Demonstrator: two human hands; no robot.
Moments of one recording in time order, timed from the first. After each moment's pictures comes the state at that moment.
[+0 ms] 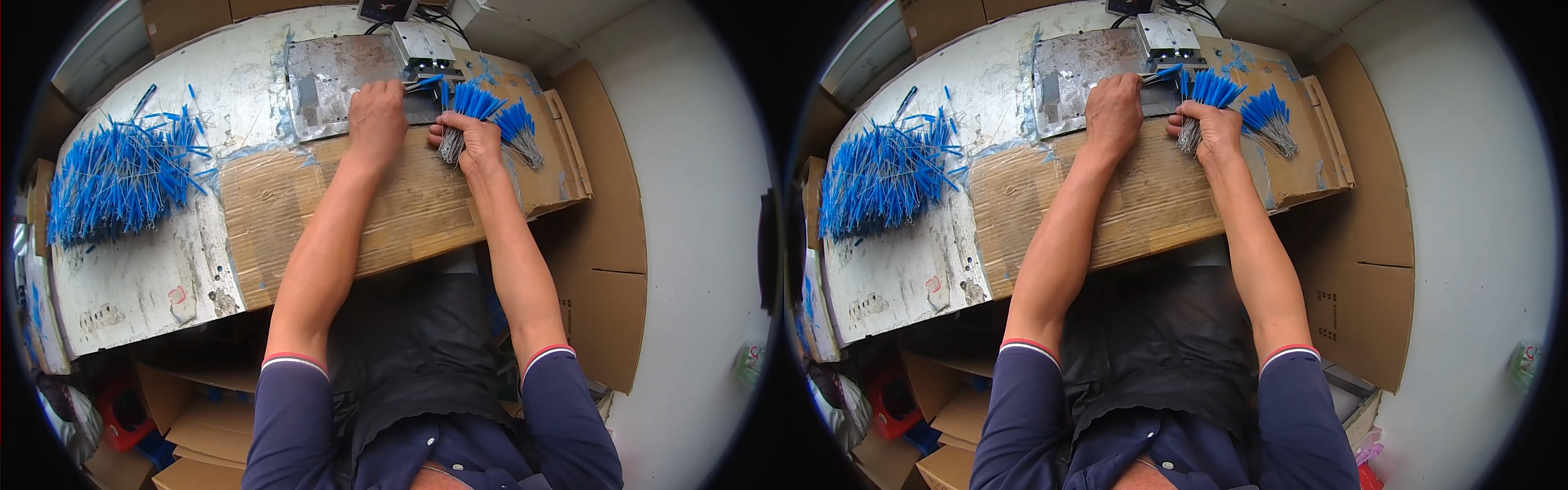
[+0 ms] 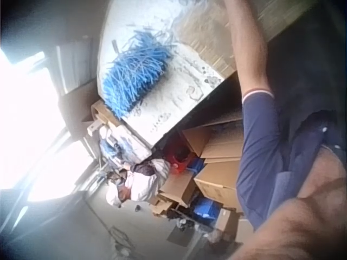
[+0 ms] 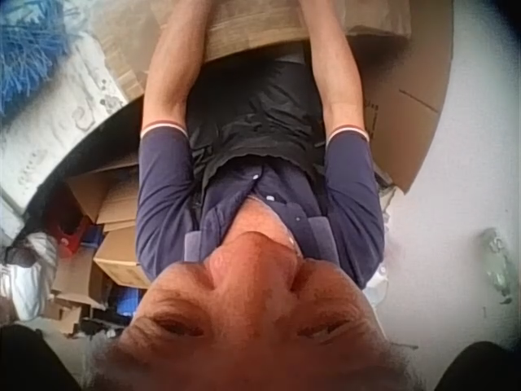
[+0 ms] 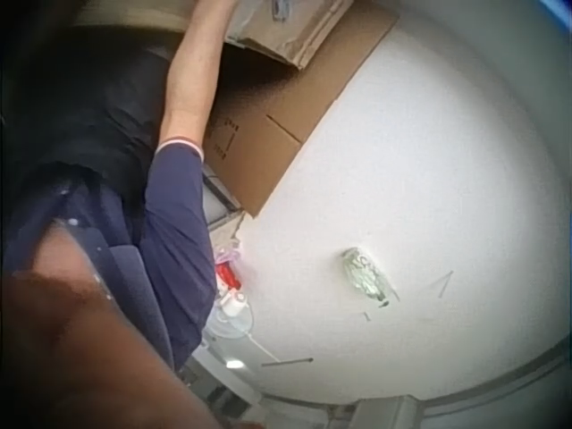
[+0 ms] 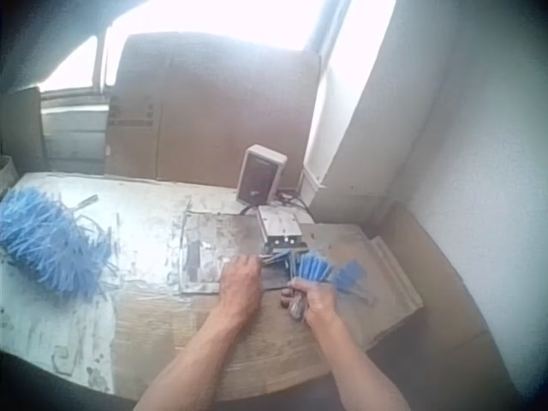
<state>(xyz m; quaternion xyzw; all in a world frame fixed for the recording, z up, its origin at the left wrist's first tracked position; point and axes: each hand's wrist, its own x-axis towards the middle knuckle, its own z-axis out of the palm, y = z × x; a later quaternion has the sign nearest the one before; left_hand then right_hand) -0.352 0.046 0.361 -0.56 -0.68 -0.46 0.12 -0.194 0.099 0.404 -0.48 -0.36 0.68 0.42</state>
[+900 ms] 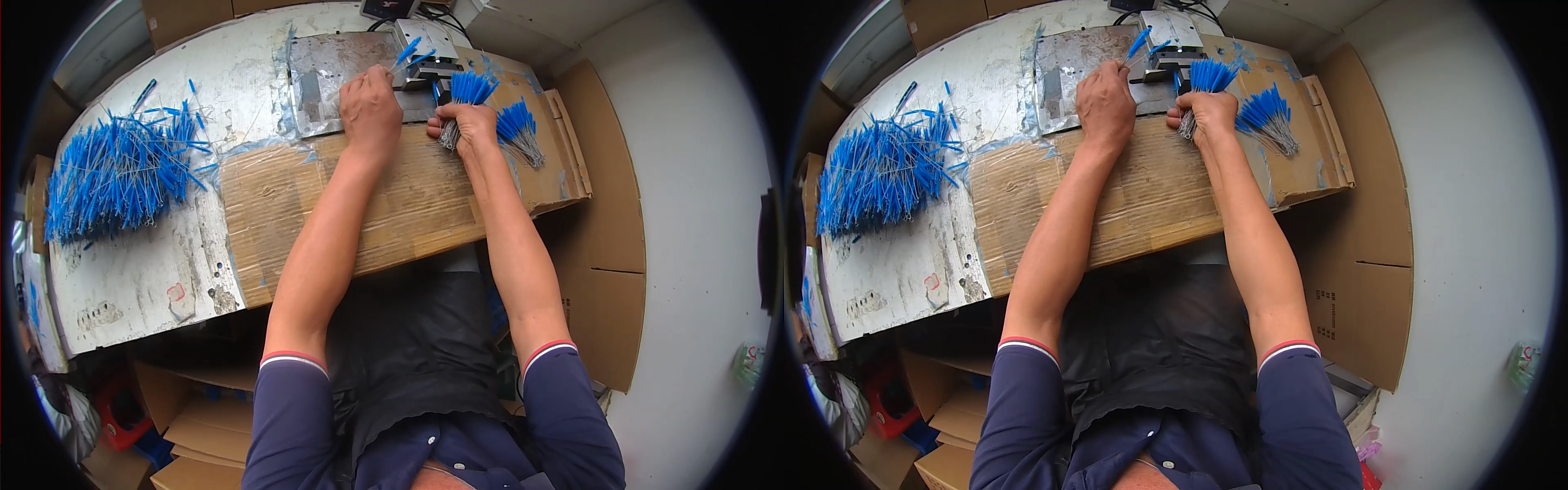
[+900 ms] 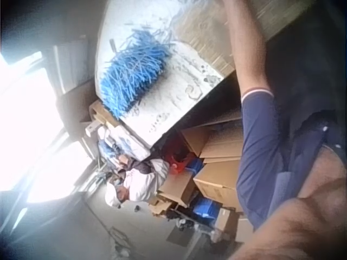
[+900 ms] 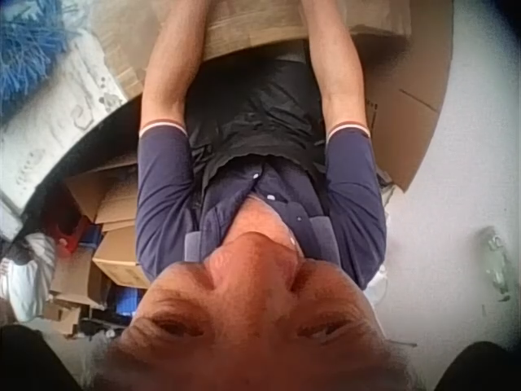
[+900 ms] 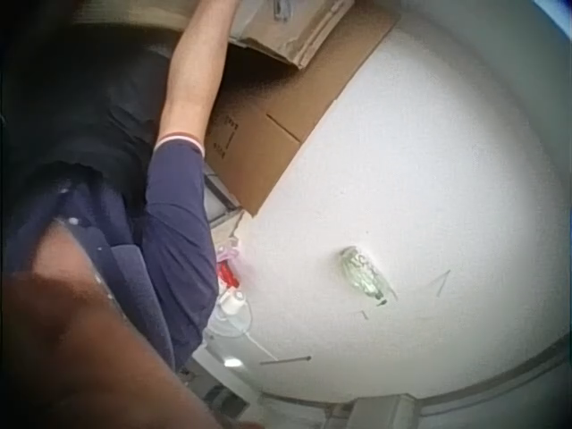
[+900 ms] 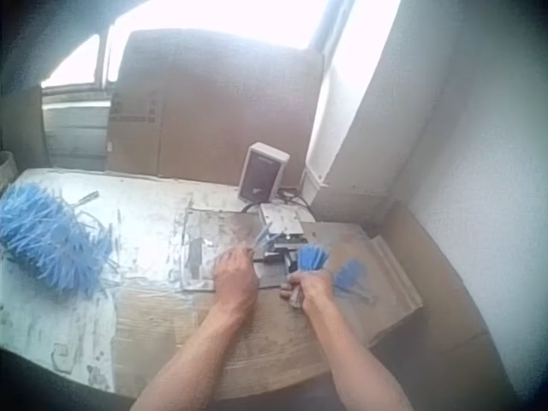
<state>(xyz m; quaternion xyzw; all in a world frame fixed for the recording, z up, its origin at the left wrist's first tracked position) -0.359 0.049 0.361 -0.47 -0.68 -0.54 0.16 -0.216 0.113 0.409 -0.56 -0.42 0.60 0.39</state>
